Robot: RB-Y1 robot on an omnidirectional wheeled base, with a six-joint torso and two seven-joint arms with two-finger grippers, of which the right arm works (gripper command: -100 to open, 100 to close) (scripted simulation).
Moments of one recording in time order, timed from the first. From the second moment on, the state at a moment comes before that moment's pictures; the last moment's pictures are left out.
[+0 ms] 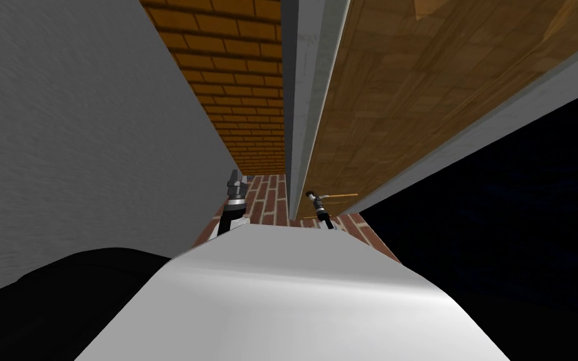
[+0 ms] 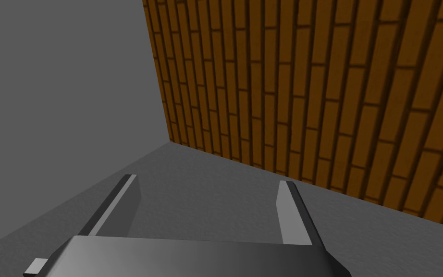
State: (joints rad) arm 0.03 -0.22 0.15 -1.03 -0.02 -0.61 -0.11
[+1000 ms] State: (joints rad) arm 0.02 -0.21 0.19 -1.03 -0.01 -0.60 -0.11
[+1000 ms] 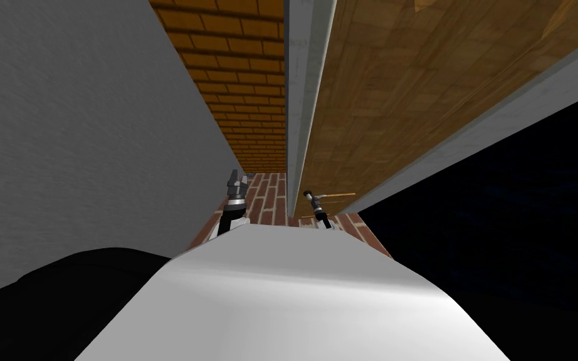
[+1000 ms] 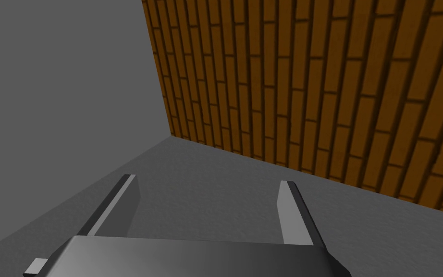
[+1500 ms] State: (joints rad) arm 0.00 -0.20 0.24 -1.01 0.00 -0.60 -0.12
